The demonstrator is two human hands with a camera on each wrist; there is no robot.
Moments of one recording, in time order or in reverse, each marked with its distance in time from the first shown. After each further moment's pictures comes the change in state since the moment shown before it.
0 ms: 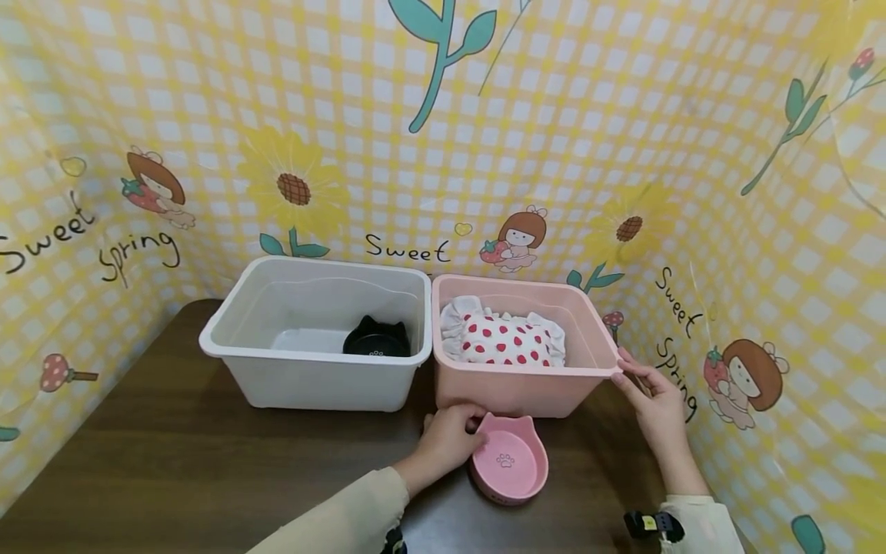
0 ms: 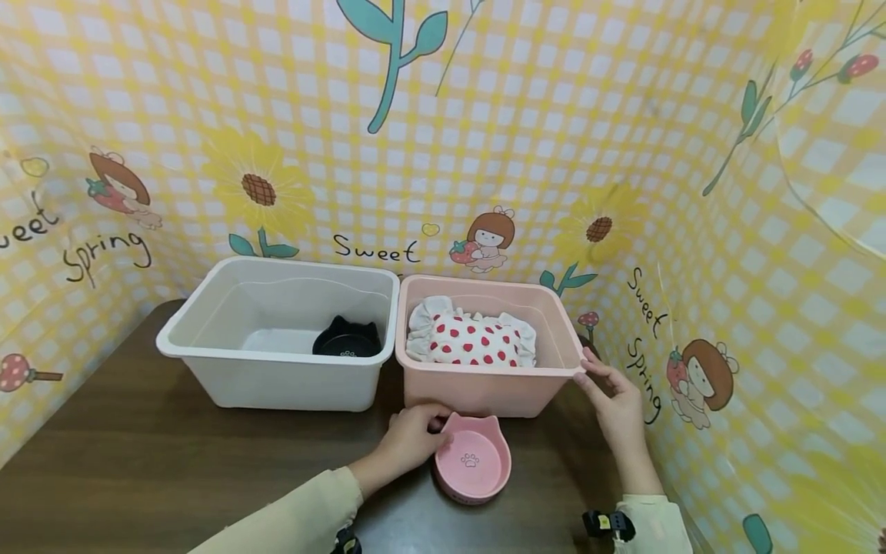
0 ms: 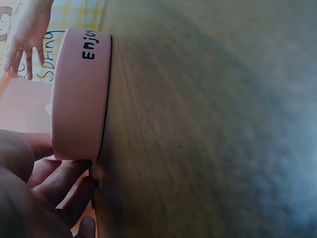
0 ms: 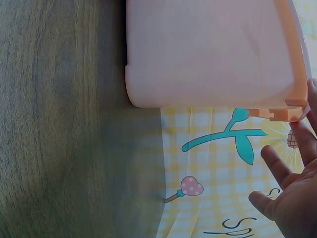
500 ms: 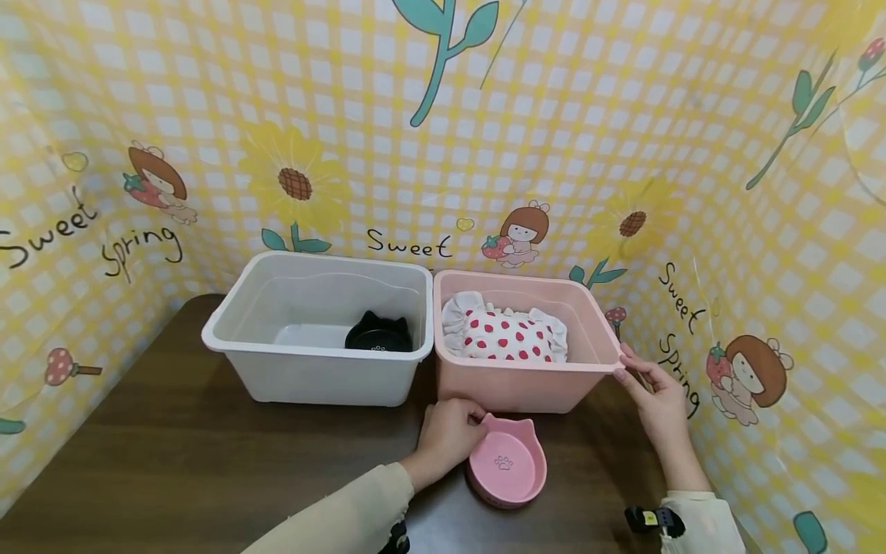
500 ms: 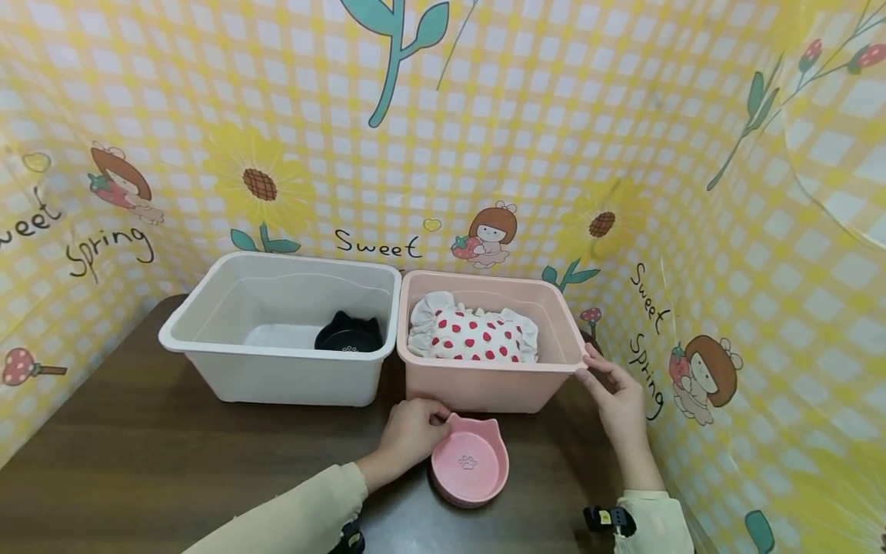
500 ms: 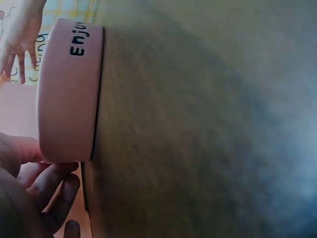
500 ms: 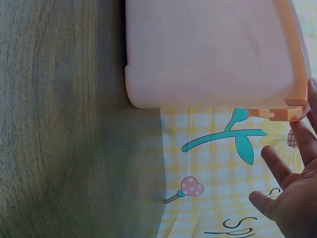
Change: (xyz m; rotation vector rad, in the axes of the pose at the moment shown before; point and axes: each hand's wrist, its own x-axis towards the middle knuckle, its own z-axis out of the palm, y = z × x) left_hand -0.003 0.001 0.001 0.046 0.136 0.018; right_hand 0.001 -0.001 0.001 0.051 0.003 0.020
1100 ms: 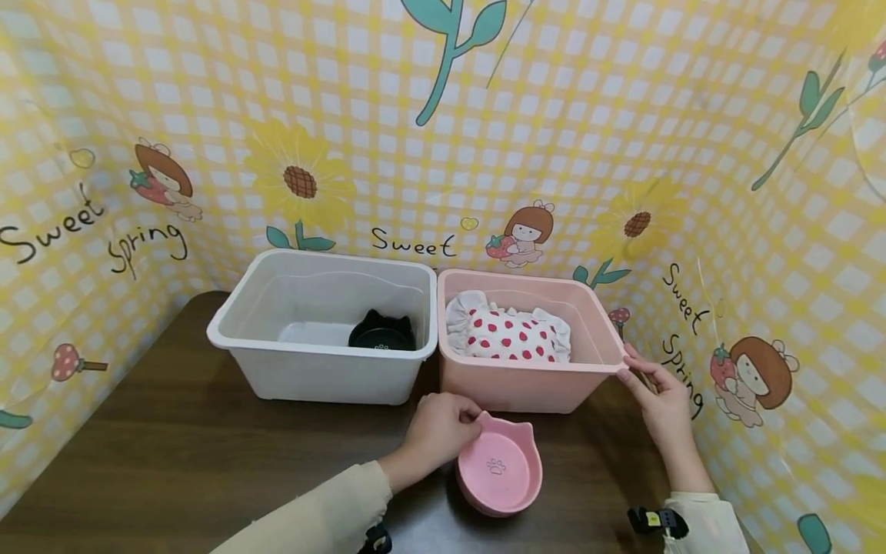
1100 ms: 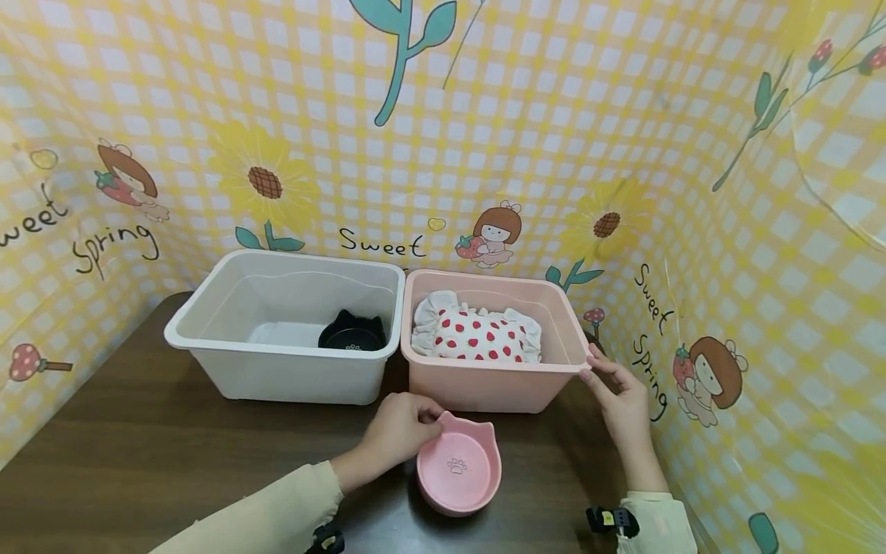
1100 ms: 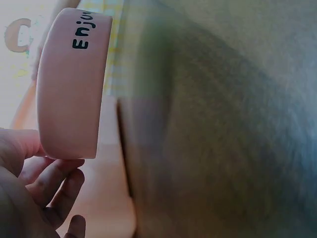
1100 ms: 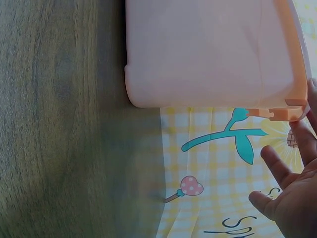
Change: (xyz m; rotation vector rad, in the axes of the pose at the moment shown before) left_hand -0.014 0.012 -0.043 -0.039 -0.036 0.070; right_hand -0.001 0.001 -0.001 -0.019 -0.003 -0.031
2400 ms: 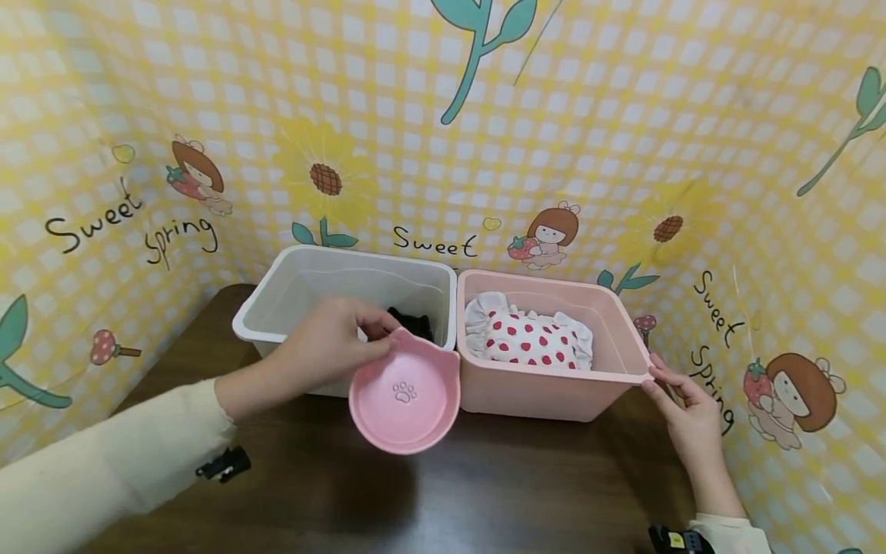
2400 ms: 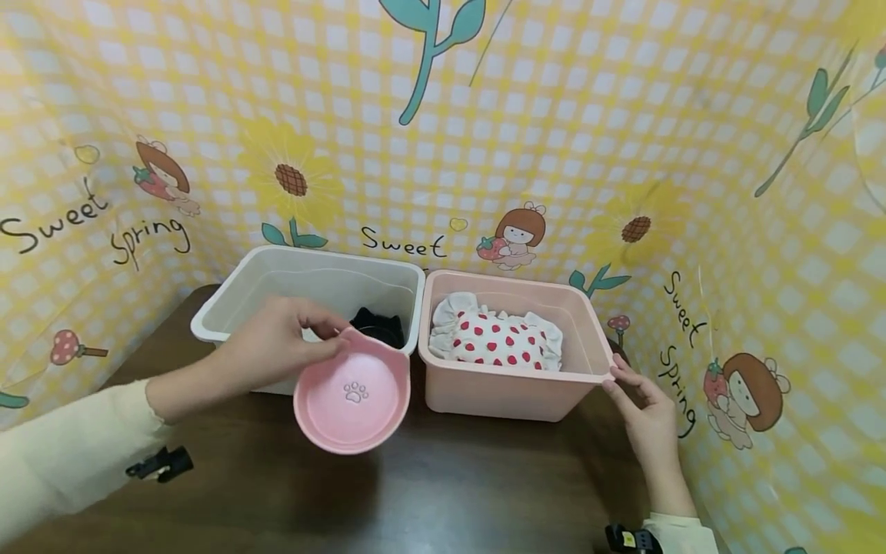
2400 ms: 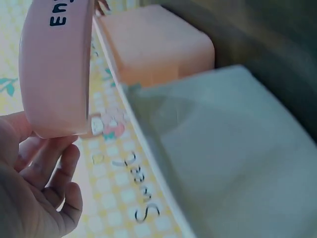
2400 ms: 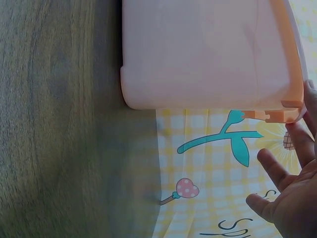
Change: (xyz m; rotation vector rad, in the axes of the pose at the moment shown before) left_hand -0.015 0.033 -0.229 0.135 0.031 0.191; right_hand -0.003 -0.010 0.001 -0.056 0.010 0.034
